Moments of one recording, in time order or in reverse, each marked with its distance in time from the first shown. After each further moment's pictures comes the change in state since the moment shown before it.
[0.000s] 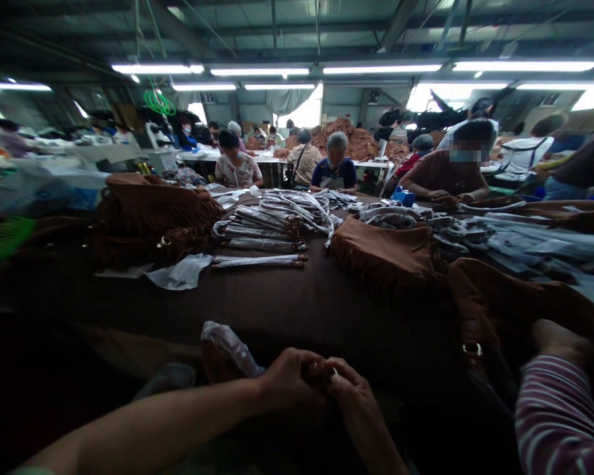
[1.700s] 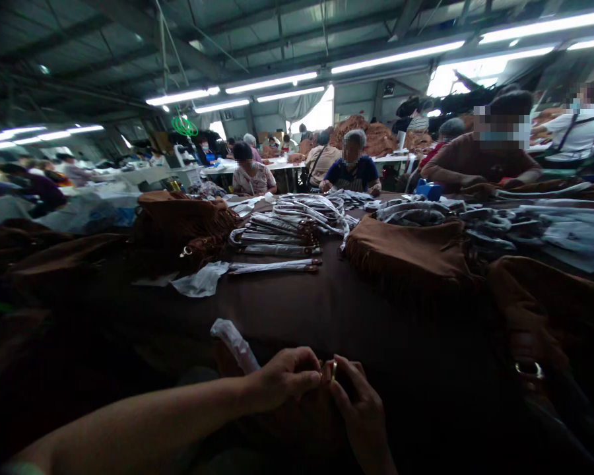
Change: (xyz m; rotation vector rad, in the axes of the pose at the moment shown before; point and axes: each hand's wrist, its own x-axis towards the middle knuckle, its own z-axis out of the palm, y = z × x) left_hand -0.017 0.025 -0.038 -0.047 -0.039 -0.063; right_hand 0.019 0.009 0.014 -0.686 0.280 -0.386
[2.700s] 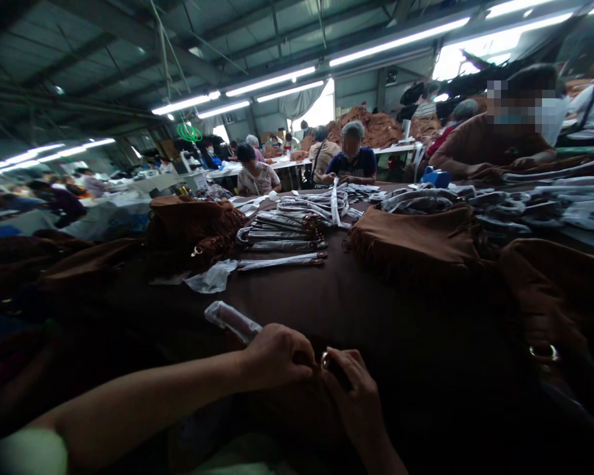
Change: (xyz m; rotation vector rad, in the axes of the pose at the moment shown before) left_hand -0.023 0.046 -0.018 1.001 0.124 0.151; right_hand -0.005 -0.004 0.020 -0.073 0.026 -0.326
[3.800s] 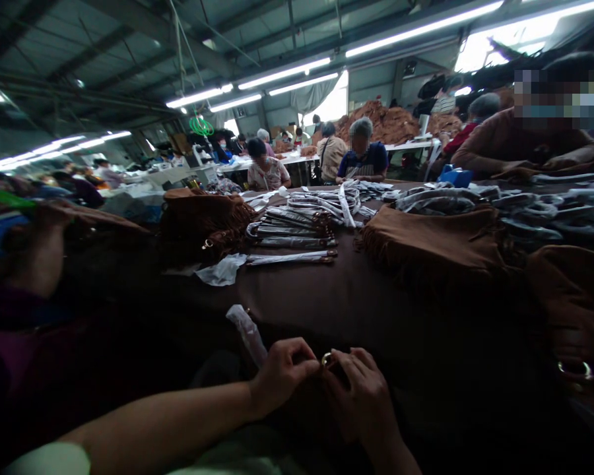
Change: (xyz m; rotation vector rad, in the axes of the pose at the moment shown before) left_hand -0.018 -0.005 0.055 -0.701 0.367 -0.337; right_hand 0.009 0.005 -0.003 -0.333 -0.067 -0.324
